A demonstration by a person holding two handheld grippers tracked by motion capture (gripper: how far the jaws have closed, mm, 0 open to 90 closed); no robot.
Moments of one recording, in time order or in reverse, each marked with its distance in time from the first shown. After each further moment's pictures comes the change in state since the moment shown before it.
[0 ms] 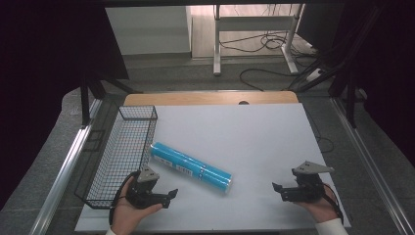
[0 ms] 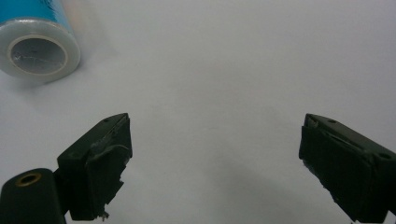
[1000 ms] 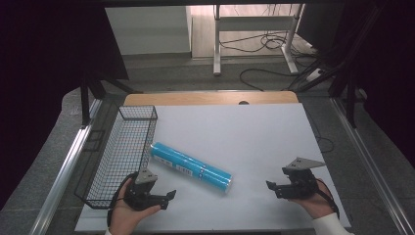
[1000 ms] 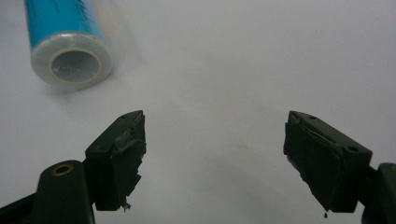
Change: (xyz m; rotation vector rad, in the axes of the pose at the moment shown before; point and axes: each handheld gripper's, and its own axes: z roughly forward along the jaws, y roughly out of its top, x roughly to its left) left arm 0.000 -0.005 -0.006 -0.004 0.009 -0.002; right arm 0.015 0.021 0.003 0.039 0.051 -0.037
